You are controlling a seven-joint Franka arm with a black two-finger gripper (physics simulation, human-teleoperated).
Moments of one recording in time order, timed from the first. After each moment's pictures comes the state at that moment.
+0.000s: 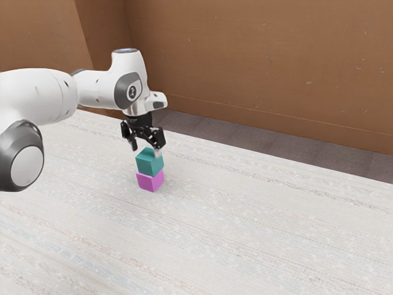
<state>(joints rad) -0.12 0.55 0.26 -1.48 -0.15 1.96 0.20</state>
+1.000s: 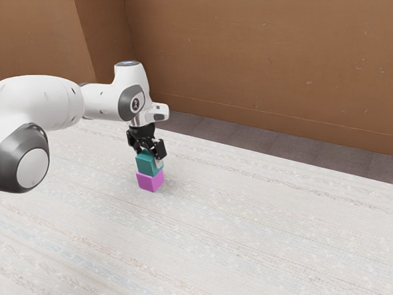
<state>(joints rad) -0.12 0.58 0.25 -1.52 -0.19 2.05 0.37</state>
